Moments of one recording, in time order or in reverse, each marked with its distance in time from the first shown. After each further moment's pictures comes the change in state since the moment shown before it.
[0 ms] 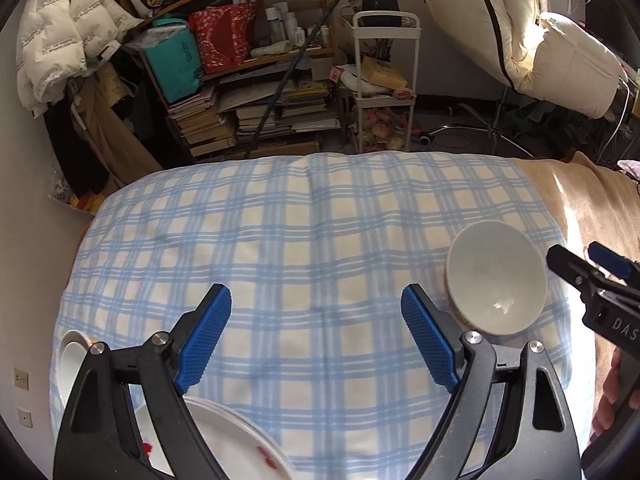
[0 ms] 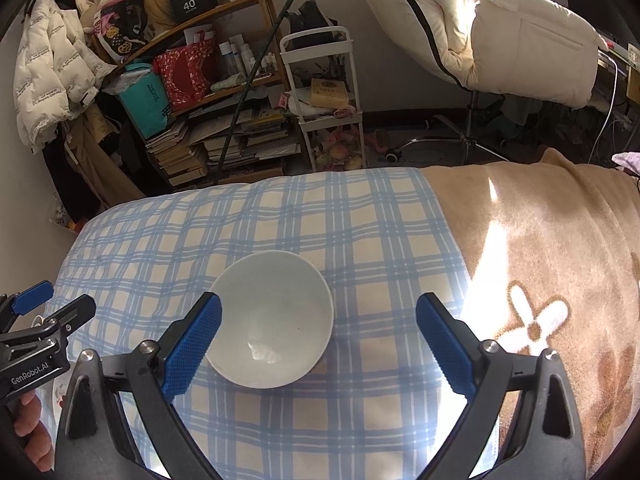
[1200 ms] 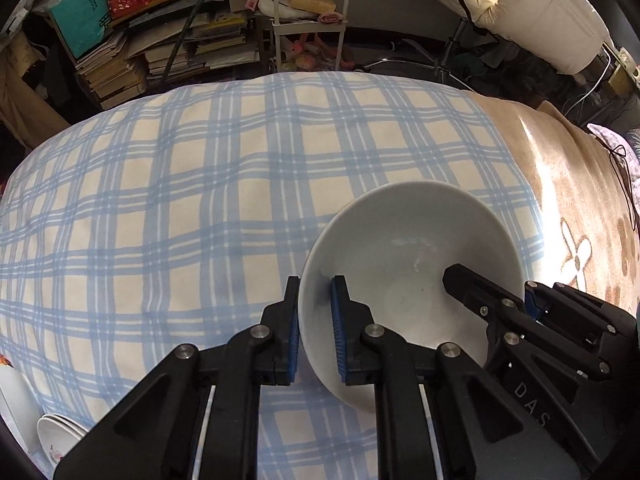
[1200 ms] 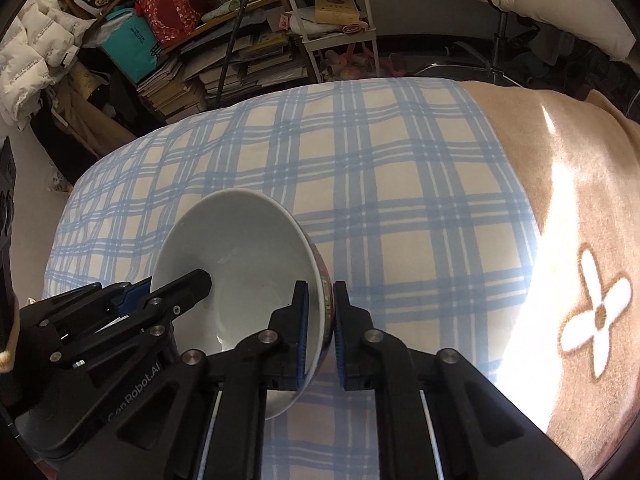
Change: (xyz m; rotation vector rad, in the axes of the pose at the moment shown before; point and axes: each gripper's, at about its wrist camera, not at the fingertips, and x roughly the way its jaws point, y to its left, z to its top) left arm 0.085 -0.080 0.001 0.043 0.233 -0.216; right arm 0.079 0.001 -0.013 0.028 0.262 0.066
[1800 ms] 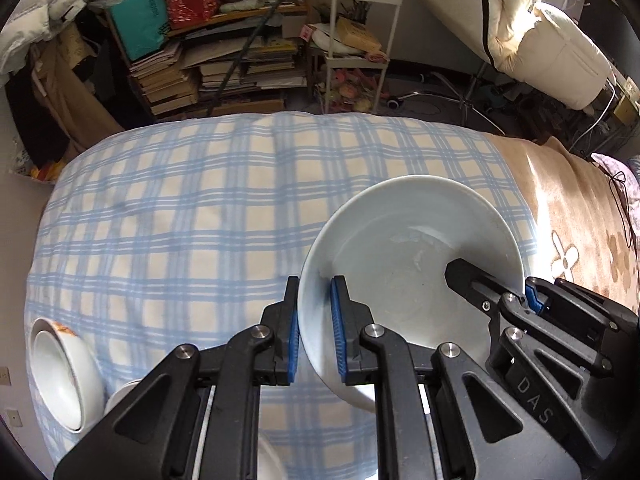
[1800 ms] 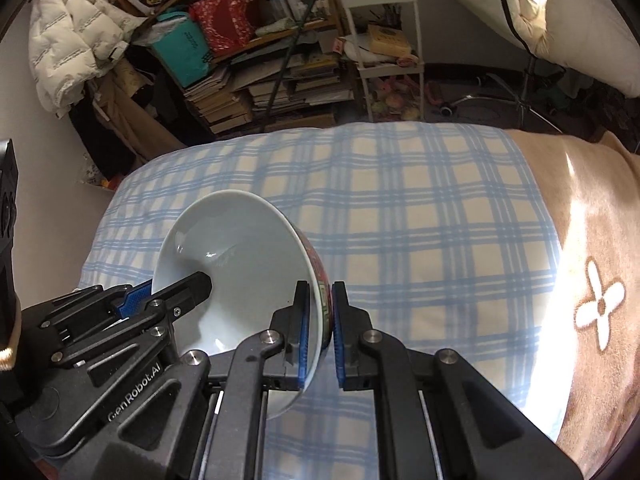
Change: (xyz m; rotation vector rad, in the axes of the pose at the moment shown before) left arm -0.097 0.079 -0.023 -0.069 -0.077 0.061; right arm -0.057 0.103 -0.008 -0.098 -0.068 0.056
